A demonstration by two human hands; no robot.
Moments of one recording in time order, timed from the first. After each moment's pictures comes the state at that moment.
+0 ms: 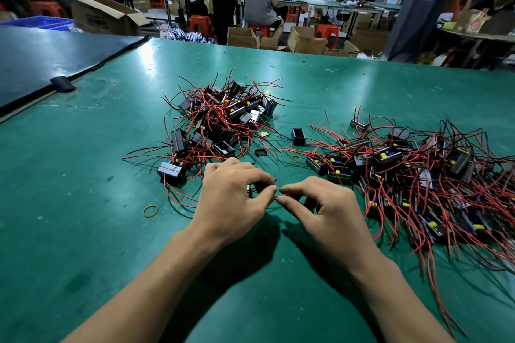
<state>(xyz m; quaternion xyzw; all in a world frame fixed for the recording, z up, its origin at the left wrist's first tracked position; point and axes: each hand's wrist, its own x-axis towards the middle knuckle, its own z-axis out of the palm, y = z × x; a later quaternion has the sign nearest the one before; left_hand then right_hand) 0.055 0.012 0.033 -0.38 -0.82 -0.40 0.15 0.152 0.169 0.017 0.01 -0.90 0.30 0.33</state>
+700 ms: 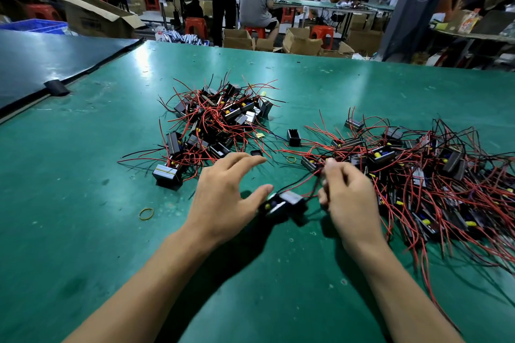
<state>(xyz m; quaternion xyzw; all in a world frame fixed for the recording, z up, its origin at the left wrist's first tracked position) 0.048 0.010 0.027 -0.38 -0.81 -0.41 0.14 0.145 0.183 0.026 -0.23 -0.74 0.54 0.34</state>
